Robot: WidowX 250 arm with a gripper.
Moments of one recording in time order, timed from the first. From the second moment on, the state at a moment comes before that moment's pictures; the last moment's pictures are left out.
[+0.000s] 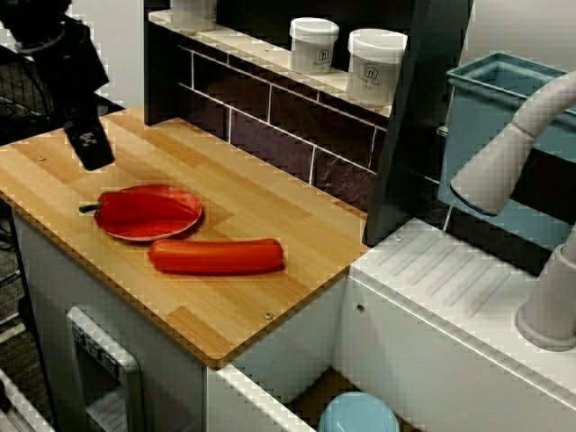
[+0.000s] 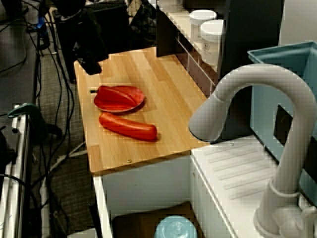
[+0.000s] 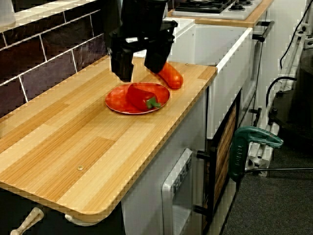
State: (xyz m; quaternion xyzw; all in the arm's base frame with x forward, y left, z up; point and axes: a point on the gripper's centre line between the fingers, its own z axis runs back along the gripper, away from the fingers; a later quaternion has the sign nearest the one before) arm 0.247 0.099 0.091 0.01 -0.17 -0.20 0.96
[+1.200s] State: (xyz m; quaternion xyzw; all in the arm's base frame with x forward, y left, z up) arm 0.252 0.069 0.033 0.05 -0.15 -0.21 0.96
